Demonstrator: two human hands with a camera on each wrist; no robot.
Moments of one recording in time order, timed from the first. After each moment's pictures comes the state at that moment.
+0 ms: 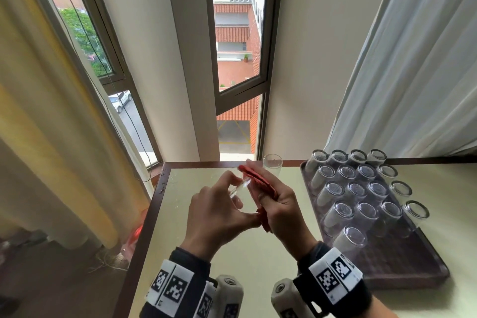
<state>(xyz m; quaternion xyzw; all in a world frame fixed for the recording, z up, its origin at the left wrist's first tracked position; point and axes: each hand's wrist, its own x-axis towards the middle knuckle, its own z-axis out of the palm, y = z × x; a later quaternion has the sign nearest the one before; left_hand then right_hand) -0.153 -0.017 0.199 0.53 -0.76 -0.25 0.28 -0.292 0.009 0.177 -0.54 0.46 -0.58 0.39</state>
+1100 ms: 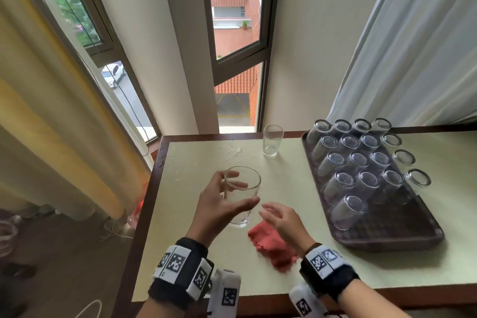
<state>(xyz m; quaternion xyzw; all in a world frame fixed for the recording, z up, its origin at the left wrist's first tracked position) -0.142 -0.015 0.115 0.50 -0.62 -0.50 0.35 -0.321 0.034 0.046 -0.42 0.69 -0.32 0.50</state>
